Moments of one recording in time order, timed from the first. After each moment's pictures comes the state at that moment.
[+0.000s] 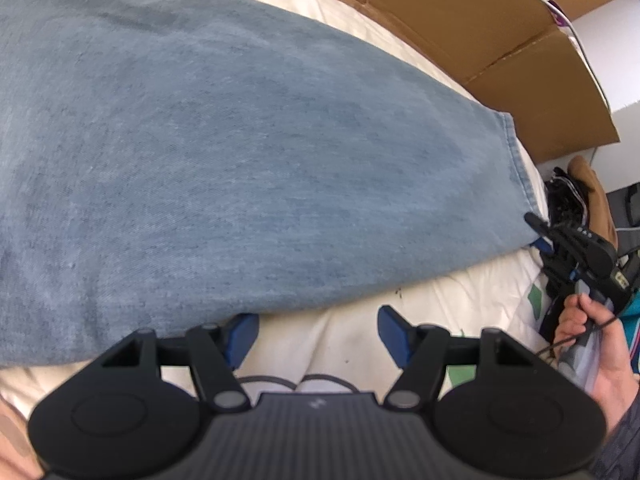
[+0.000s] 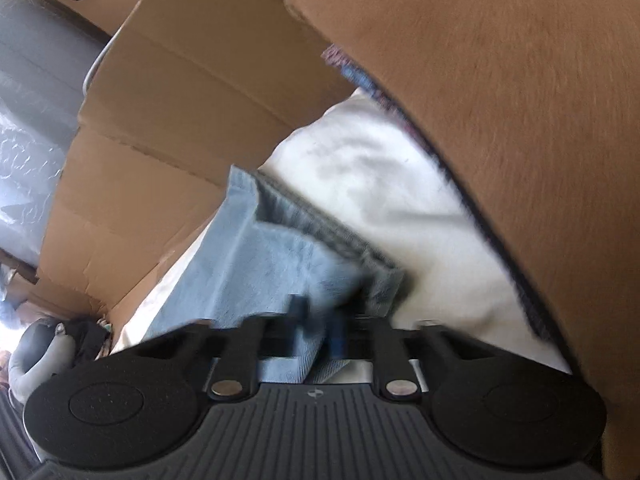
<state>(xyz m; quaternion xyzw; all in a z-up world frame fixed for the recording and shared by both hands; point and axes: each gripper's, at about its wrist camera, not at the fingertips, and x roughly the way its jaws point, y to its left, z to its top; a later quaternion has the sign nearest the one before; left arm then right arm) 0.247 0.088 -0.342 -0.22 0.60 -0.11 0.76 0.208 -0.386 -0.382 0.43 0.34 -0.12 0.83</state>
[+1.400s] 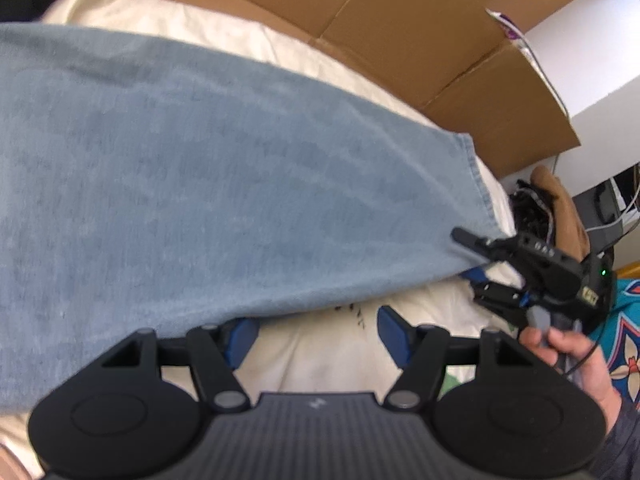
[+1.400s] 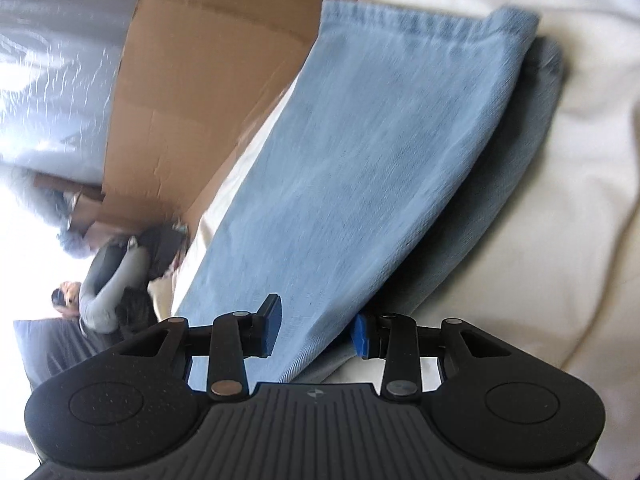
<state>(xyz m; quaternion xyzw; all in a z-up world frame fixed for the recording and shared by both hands) 0.250 0.086 -0.325 -0.22 0.54 -0.15 0.80 0.213 -0.293 -0.400 0.50 0.41 0.04 0.76</state>
